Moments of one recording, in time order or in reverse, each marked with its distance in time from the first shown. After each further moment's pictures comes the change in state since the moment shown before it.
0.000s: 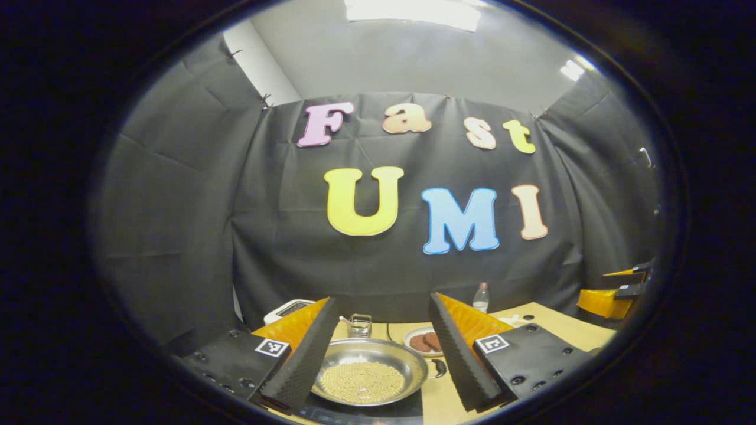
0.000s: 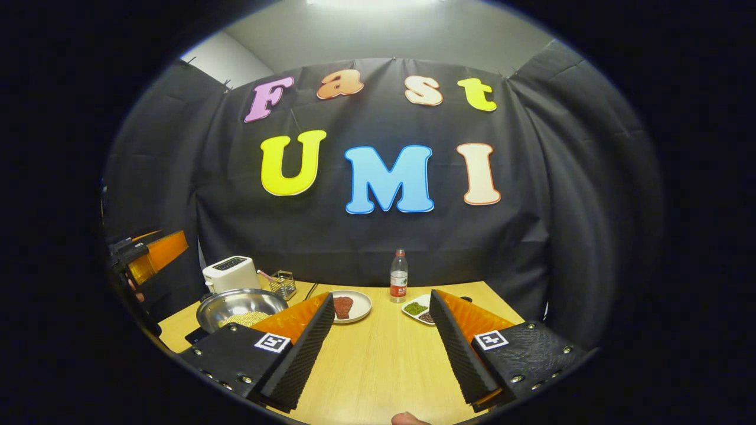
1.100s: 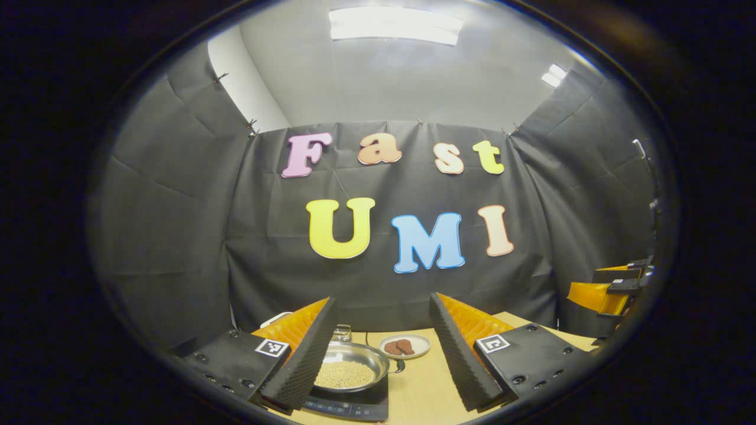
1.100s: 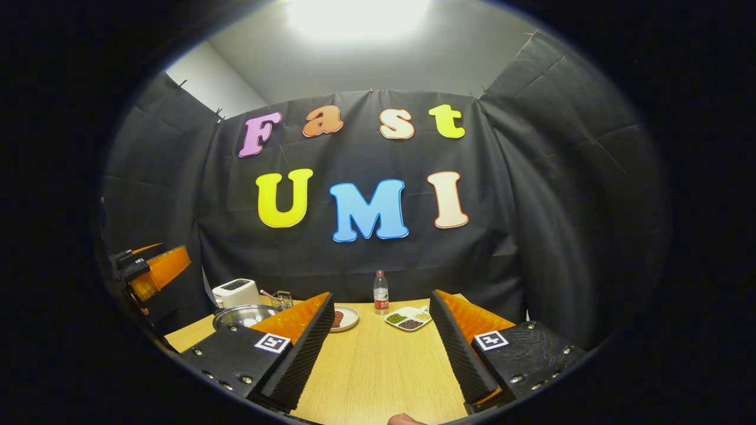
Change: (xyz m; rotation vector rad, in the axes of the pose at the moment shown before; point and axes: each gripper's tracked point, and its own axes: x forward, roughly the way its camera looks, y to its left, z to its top) left arm -0.104 -0.048 0.057 0.029 -0.094 -0.055; right arm -0.101 -0.034 0.033 0.059 -0.108 -0.041
